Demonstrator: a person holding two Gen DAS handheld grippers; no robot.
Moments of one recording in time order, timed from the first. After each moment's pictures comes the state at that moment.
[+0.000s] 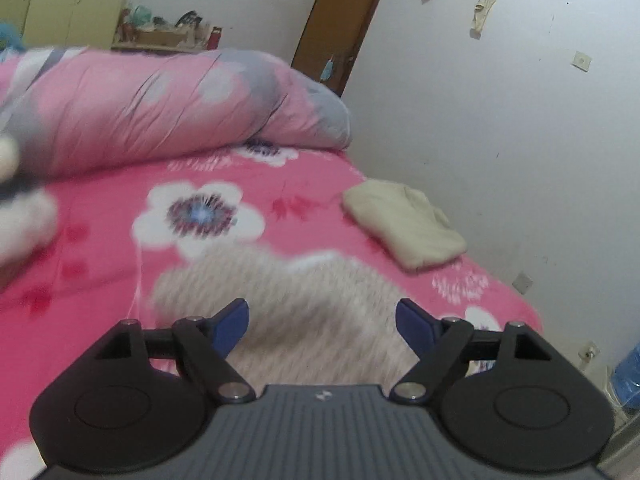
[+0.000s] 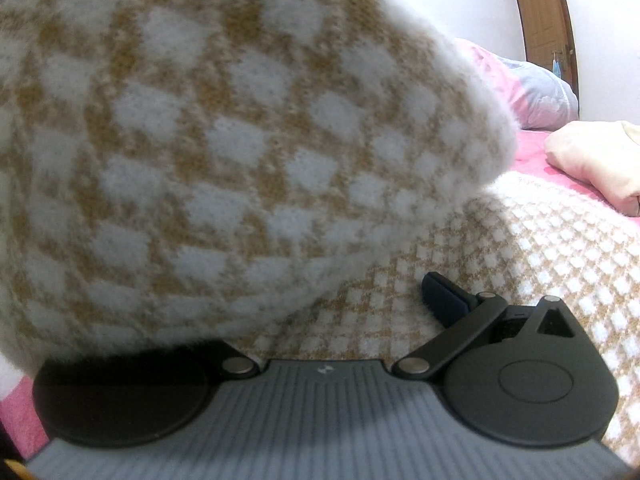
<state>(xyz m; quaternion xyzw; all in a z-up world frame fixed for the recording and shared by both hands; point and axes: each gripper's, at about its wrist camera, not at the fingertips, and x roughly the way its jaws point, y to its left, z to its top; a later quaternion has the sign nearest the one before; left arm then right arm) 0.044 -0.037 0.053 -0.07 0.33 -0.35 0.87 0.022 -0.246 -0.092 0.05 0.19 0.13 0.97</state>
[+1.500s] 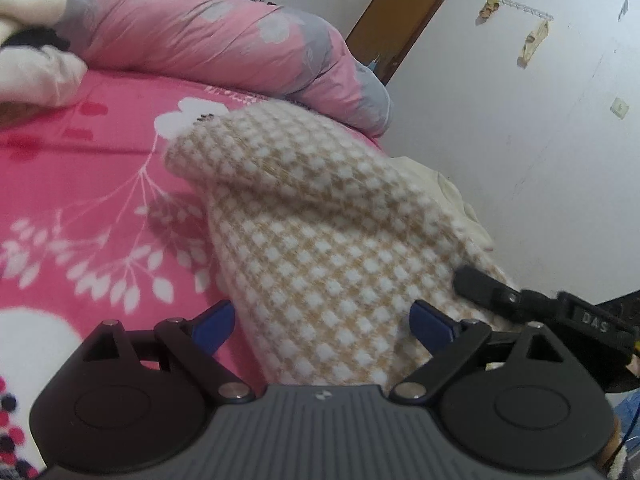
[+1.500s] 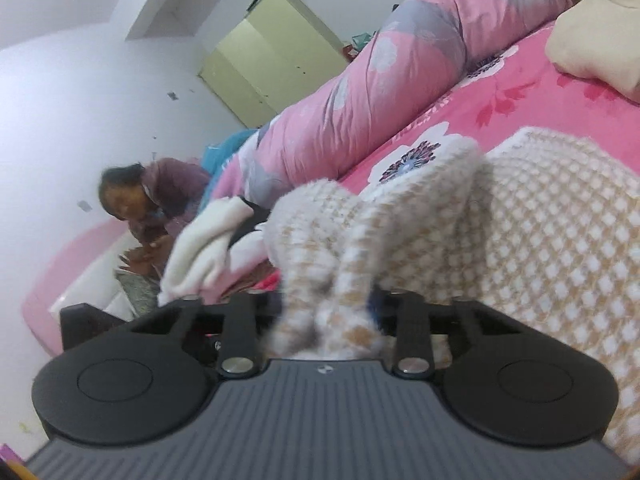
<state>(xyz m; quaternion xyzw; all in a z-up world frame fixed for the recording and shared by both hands) 0.051 -0.058 -0.049 -0.14 0.35 -0.29 0.88 0.000 -0.342 -0.041 0.32 0.21 0.23 0.90</state>
